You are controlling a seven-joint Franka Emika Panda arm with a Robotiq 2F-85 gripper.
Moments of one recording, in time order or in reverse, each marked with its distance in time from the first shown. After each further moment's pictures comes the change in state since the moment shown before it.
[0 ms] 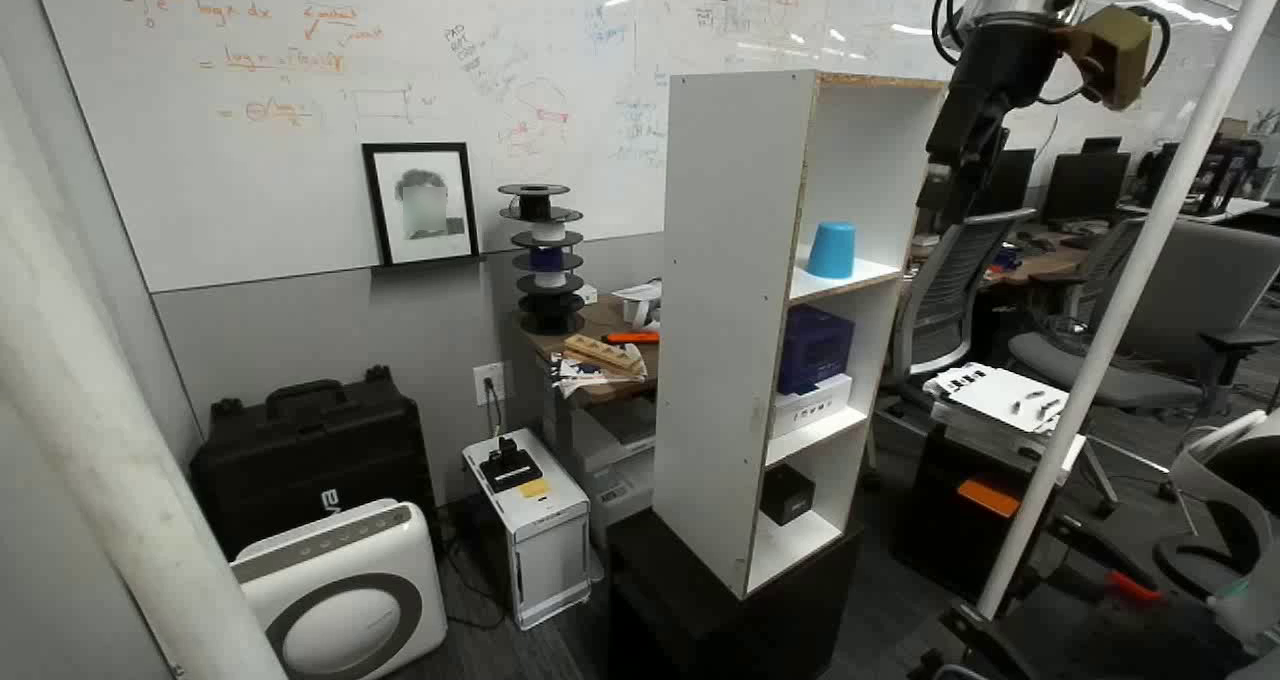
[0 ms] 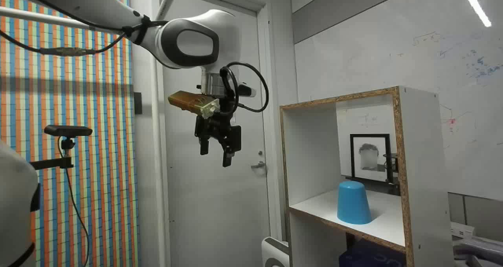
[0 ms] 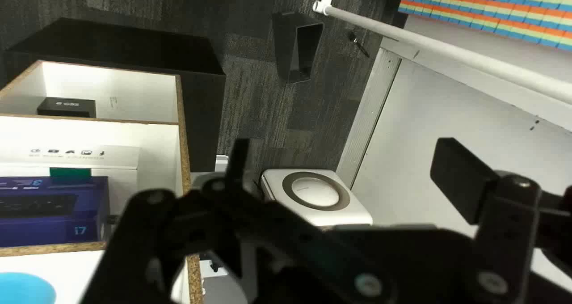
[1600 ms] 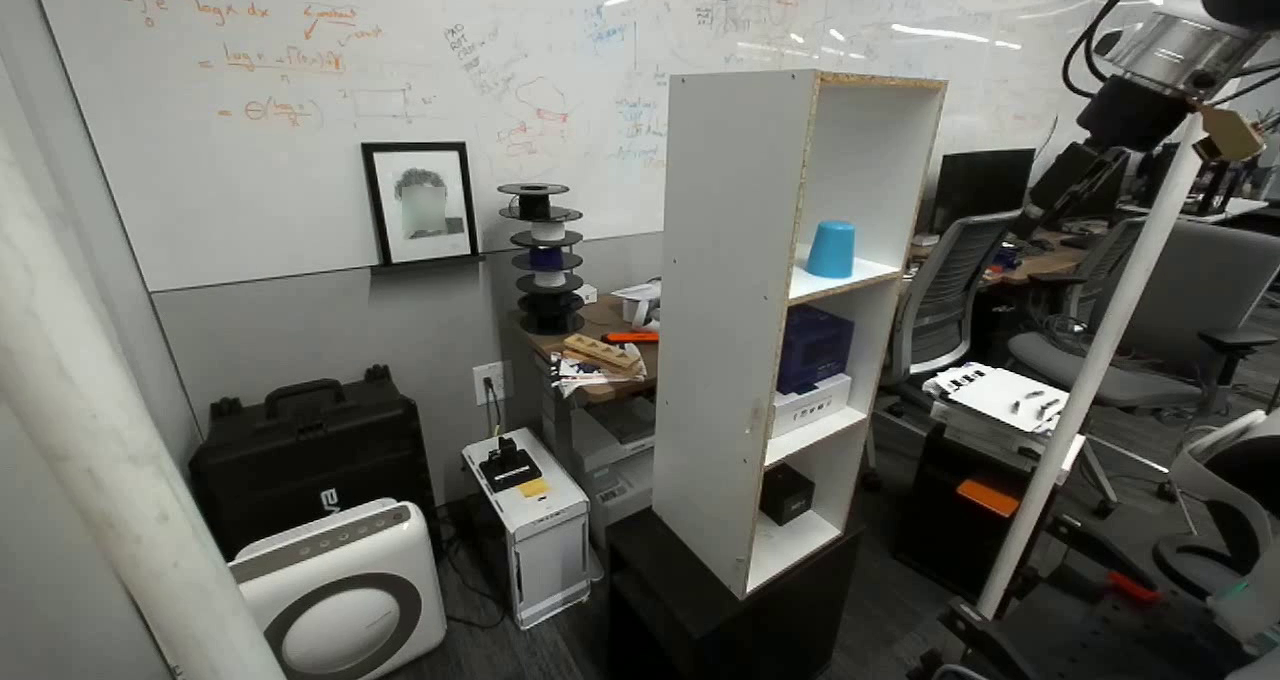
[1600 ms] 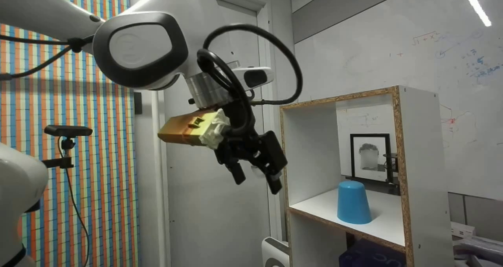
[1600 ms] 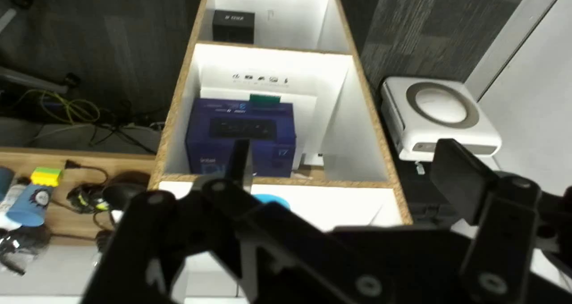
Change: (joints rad) arm -0.216 -0.201 -0.231 -0.281 -0.284 0.461 -0.202
